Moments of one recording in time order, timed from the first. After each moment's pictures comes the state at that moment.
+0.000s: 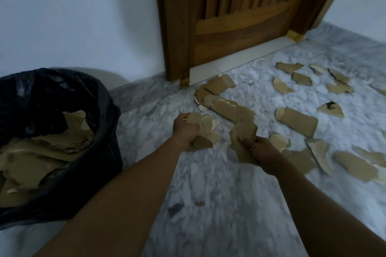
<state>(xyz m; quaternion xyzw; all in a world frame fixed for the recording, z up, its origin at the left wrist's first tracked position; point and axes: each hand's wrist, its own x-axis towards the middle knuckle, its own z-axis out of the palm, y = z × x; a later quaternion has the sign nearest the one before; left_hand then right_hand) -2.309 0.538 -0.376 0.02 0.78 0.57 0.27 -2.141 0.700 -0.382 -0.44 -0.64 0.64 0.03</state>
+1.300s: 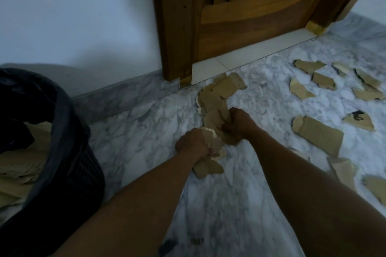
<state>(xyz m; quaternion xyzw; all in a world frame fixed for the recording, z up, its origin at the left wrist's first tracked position) -2.336 0.582 -0.421 0.19 0.92 0.18 0.29 -2.301 0.758 -0.411 -0.28 -0.92 0.27 -0.09</state>
